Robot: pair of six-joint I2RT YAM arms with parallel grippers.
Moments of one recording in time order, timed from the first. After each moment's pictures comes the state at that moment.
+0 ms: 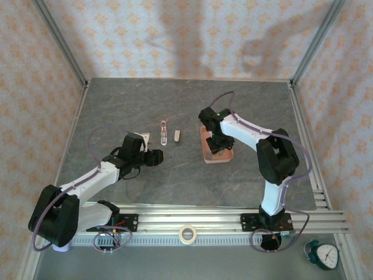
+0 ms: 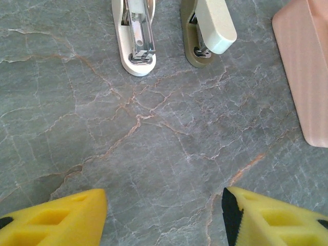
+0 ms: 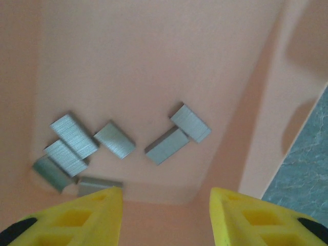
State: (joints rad) left arm -0.36 1.18 0.53 -0.20 0.19 -0.44; right arm 0.58 1.88 1.39 -1.07 0.18 0.17
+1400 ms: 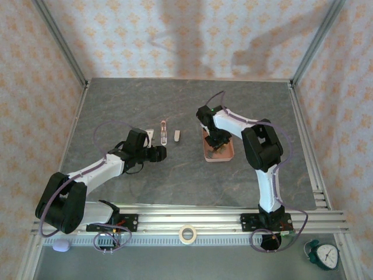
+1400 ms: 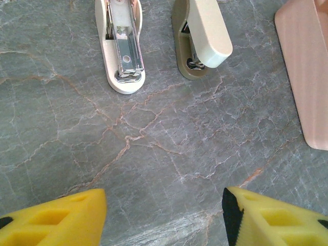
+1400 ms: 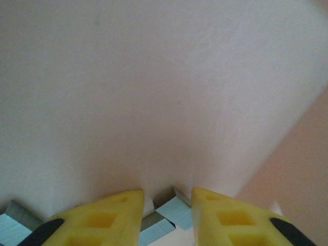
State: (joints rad) left arm -0.36 1.30 0.60 -0.18 0.21 -0.43; right arm 0.54 2.10 1.55 -1.09 0.23 0.02
